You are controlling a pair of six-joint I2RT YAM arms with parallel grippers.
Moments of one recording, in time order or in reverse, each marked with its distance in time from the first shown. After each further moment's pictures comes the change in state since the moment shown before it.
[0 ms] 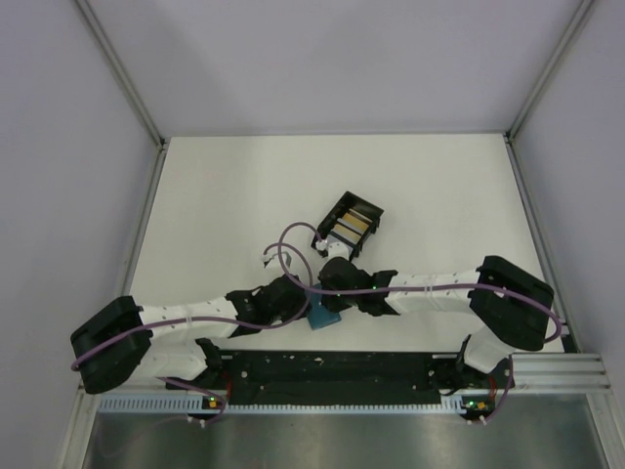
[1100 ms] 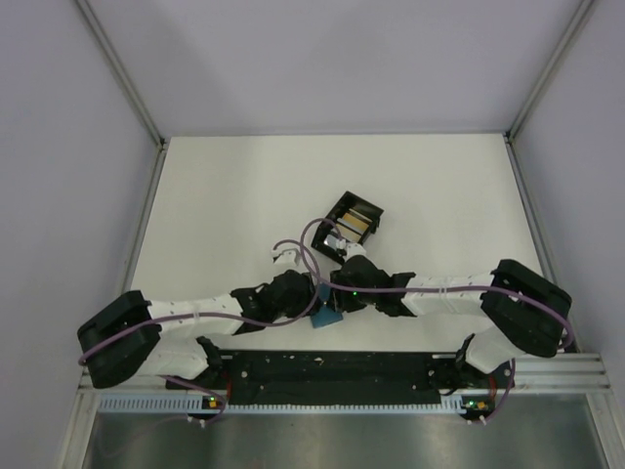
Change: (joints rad) left arm 0.006 0.038 0.005 0.096 0.049 0.090; right arm -0.091 -0.089 -0.153 0.105 -0.111 0.043
